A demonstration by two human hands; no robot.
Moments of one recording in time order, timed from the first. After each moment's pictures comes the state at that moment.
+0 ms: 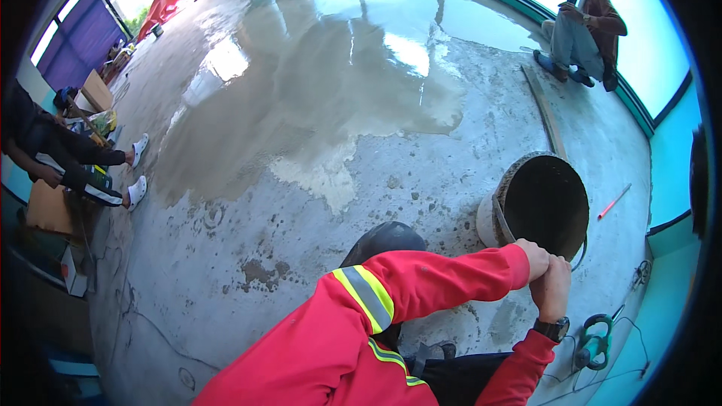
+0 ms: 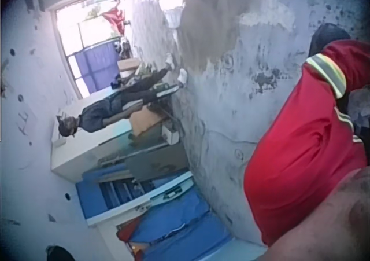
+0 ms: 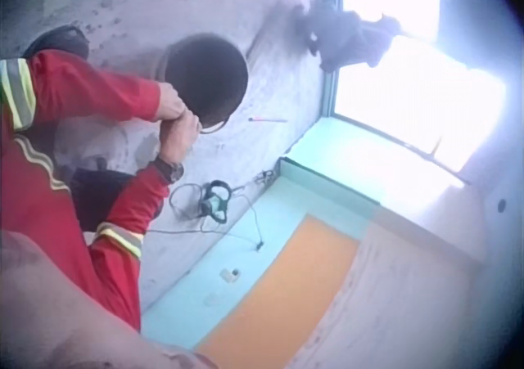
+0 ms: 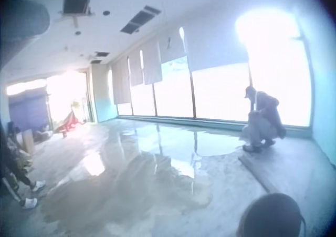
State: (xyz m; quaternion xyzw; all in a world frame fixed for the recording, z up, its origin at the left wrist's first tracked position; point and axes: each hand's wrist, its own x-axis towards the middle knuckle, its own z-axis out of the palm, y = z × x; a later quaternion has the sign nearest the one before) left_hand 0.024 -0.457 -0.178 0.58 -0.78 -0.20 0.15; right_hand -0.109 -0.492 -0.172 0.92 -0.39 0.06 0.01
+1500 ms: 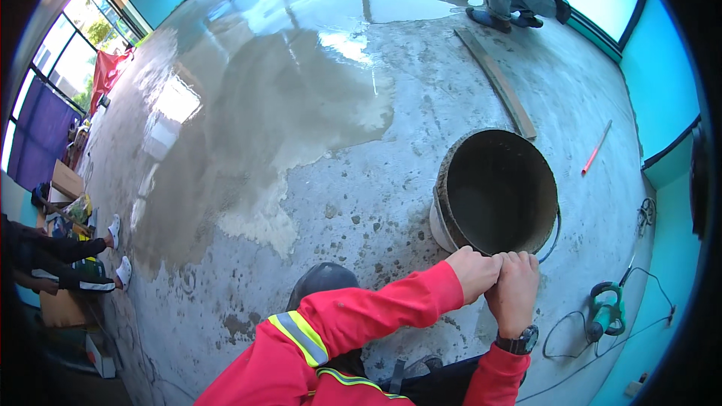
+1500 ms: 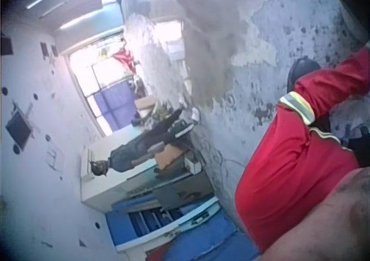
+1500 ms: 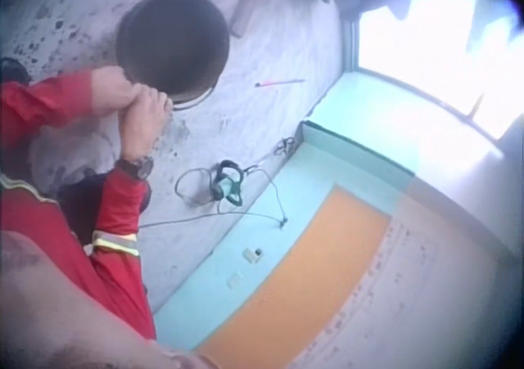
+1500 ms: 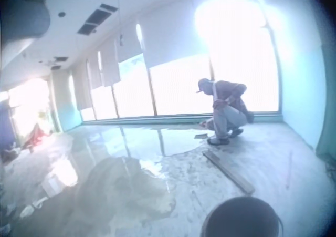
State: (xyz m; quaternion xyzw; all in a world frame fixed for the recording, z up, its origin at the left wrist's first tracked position) left_hand 0.043 -0.507 -0.195 0.52 -0.82 -0.19 0.13; right_hand -0.092 -0.538 -0.180 0.90 -0.43 0.09 -0.03
